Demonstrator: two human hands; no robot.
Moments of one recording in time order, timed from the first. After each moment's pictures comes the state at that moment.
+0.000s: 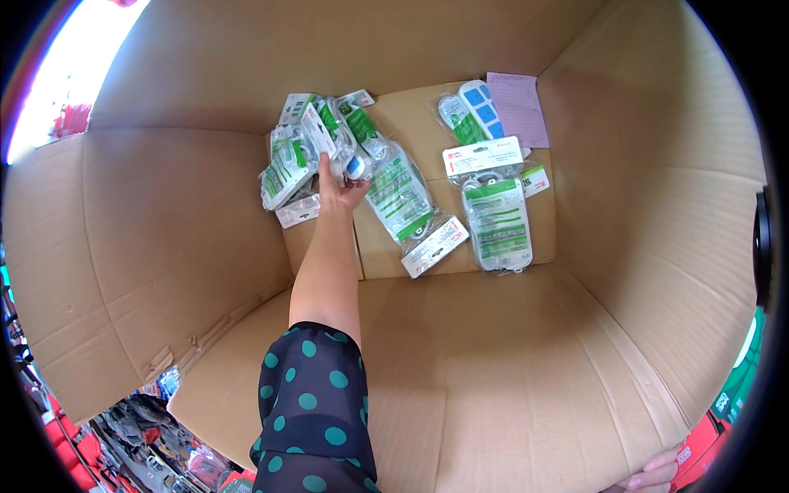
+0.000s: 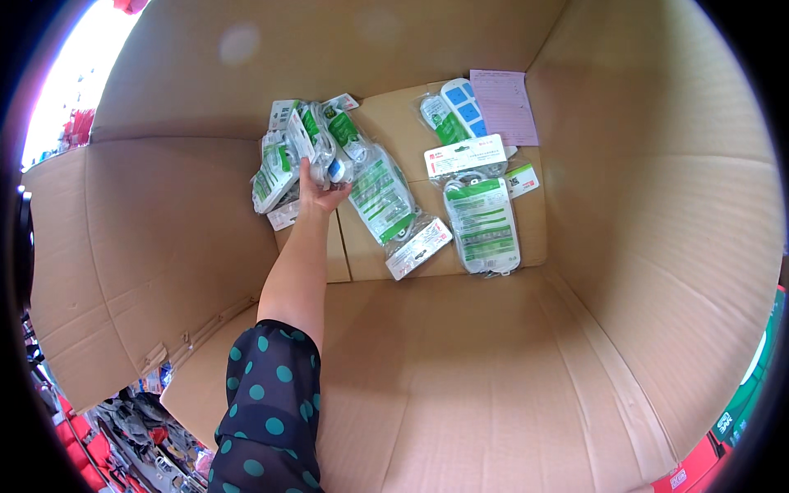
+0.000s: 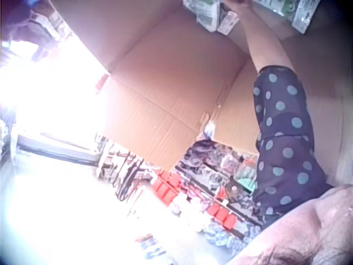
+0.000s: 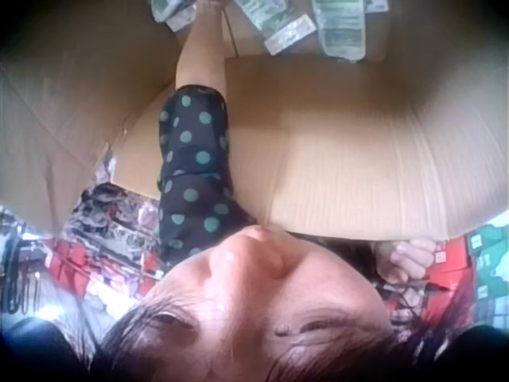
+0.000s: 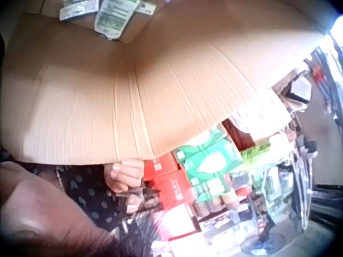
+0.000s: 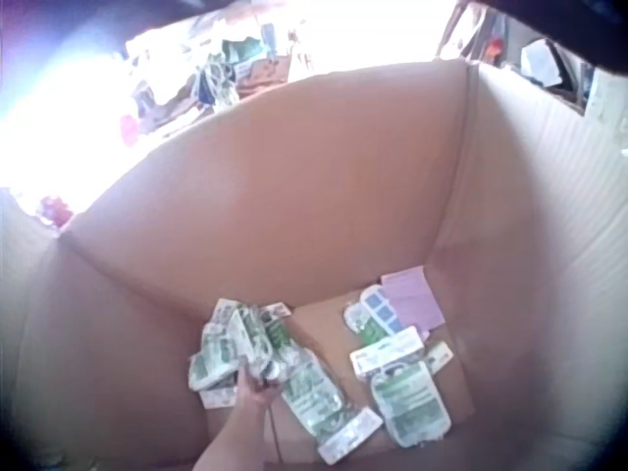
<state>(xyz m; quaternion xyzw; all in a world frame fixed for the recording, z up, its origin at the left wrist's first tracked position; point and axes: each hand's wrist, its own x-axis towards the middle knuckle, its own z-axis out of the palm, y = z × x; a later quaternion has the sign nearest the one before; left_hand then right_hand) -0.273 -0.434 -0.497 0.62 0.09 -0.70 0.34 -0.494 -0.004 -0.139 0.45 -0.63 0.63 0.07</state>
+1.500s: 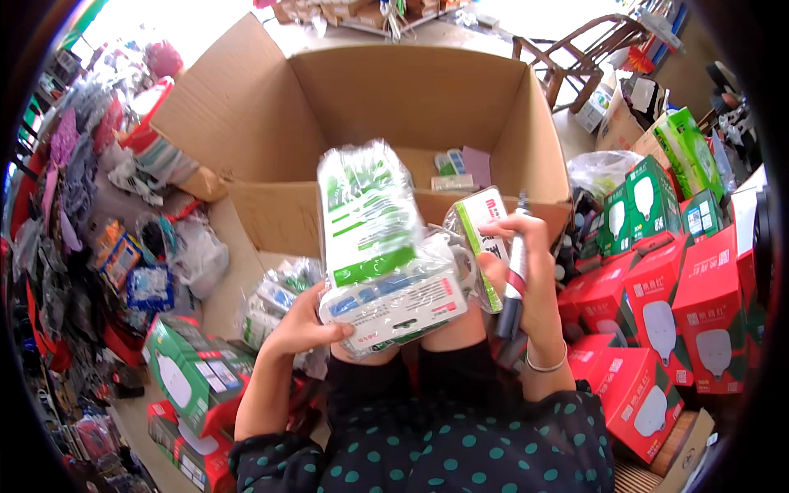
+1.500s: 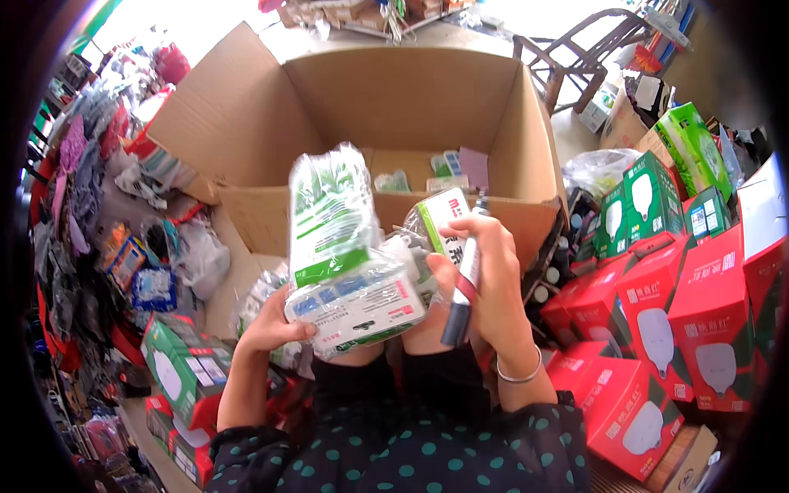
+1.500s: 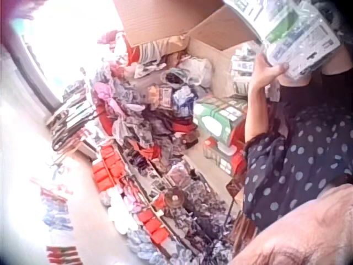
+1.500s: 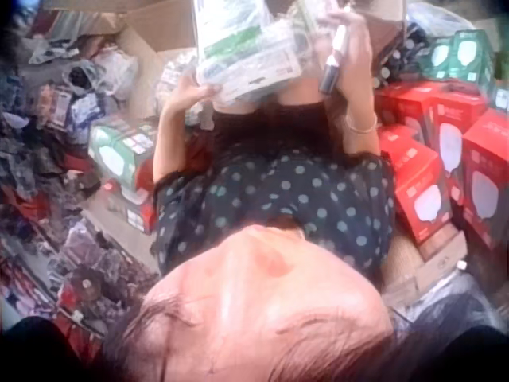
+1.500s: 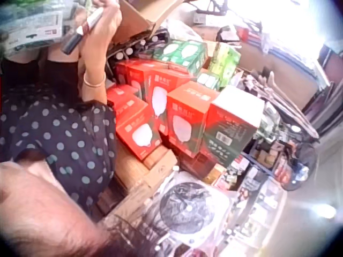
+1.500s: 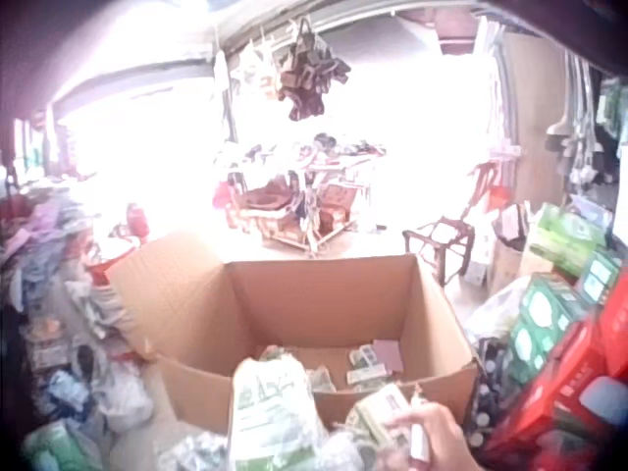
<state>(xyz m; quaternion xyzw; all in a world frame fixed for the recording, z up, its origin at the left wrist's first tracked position) -0.071 0.014 -0.029 0.36 -0.56 -0.71 0.23 -0.368 0.072 0.007 0.61 -0.57 0.53 -0.14</state>
